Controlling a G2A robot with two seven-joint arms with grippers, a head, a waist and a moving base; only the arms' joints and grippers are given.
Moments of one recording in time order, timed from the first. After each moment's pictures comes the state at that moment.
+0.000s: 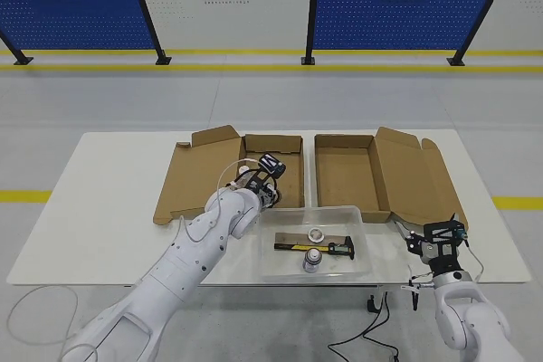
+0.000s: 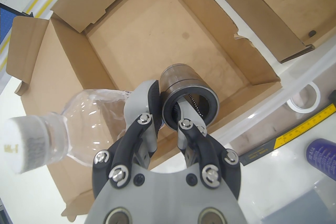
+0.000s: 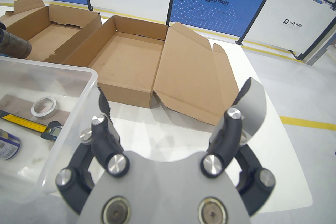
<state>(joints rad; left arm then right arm) 0.74 -1.38 -0.80 -1.13 1.23 -0.04 -0.76 -1.73 -1.15 1.60 -1.80 -1.33 0.00 0.00</state>
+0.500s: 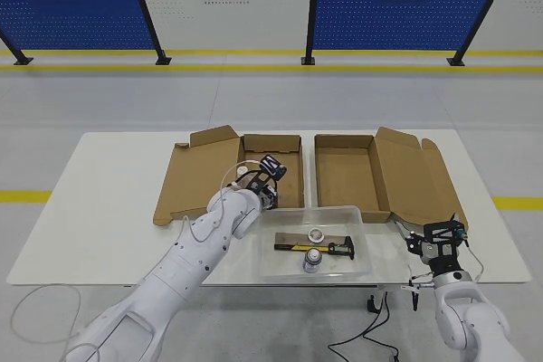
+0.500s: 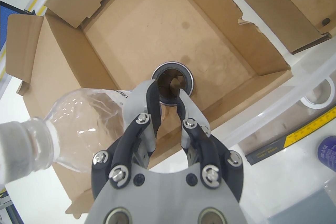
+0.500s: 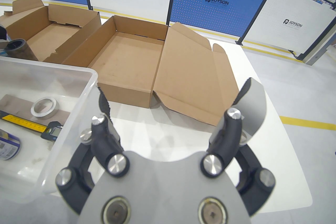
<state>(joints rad) 0.74 -1.40 -0.80 -1.10 1.27 -0.06 -0.76 -1.73 -1.15 1.60 -1.80 -1.33 0.00 0.00</state>
